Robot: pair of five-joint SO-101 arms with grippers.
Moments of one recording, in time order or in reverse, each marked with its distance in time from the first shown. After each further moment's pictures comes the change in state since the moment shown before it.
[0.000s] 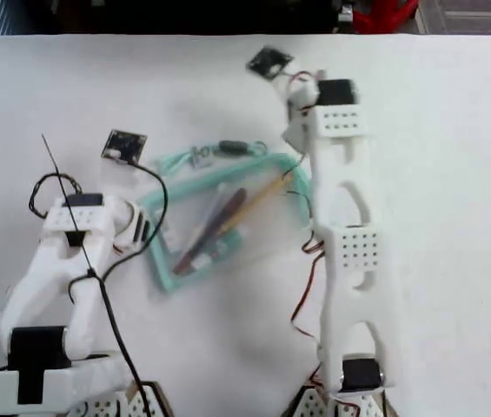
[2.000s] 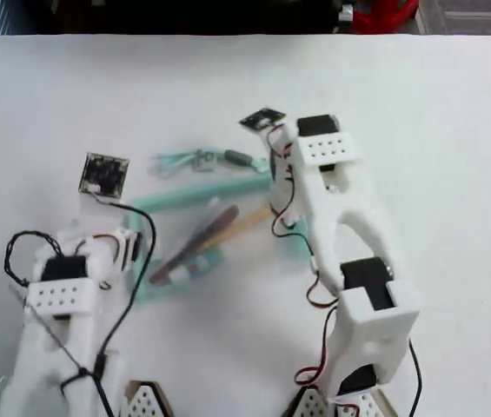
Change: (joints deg) left arm -3.9 -32.0 23.2 -6.2 -2.9; right arm -10.8 -41.8 69.3 -1.8 -18.1
